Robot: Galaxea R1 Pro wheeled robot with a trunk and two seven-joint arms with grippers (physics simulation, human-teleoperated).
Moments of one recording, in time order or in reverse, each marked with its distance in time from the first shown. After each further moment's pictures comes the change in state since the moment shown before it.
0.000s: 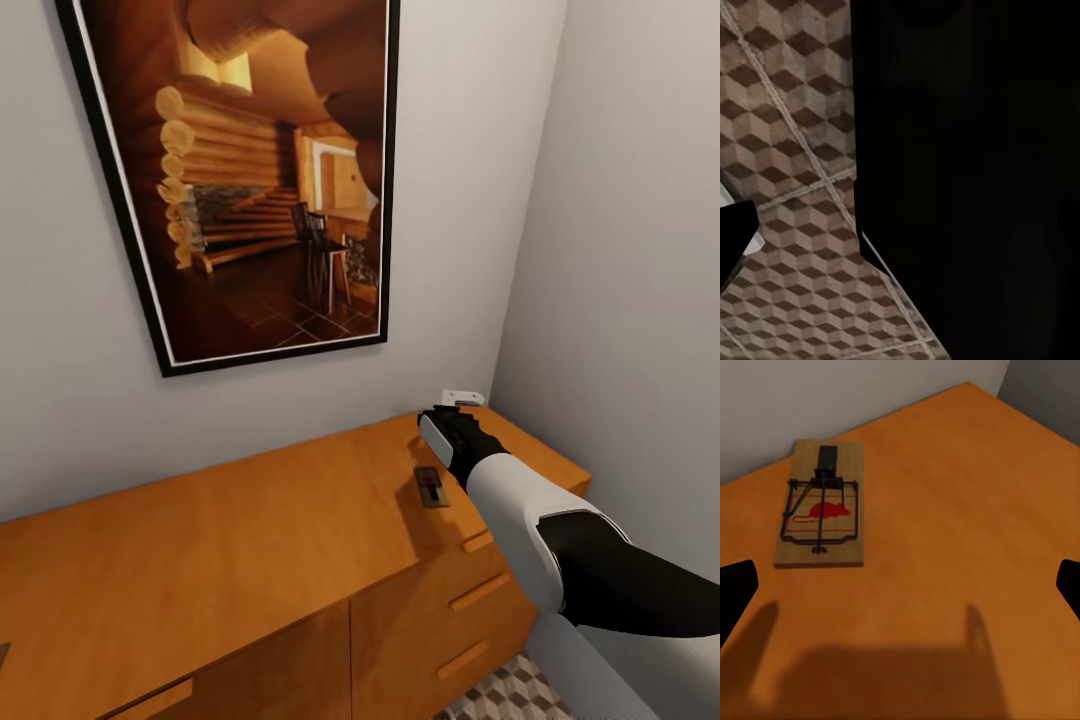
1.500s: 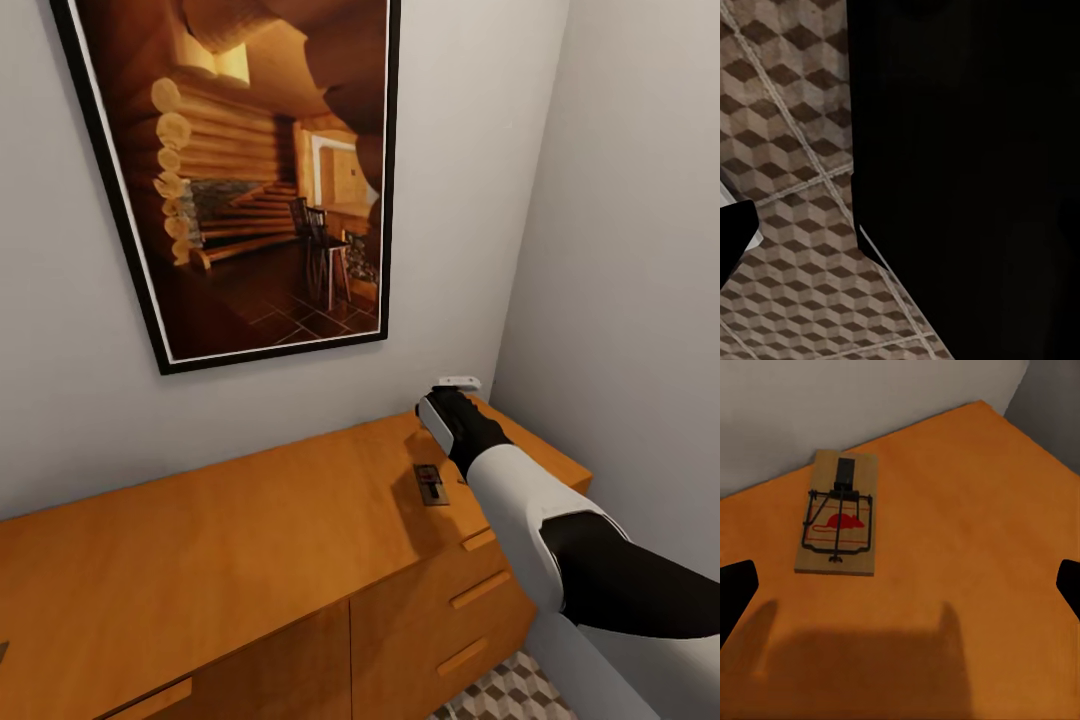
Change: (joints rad) left arm 0.000 -0.002 0.000 0.000 0.000 0.000 -0.001; right arm -0.005 0.000 0.032 -0.133 0.010 0.193 0.008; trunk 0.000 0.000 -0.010
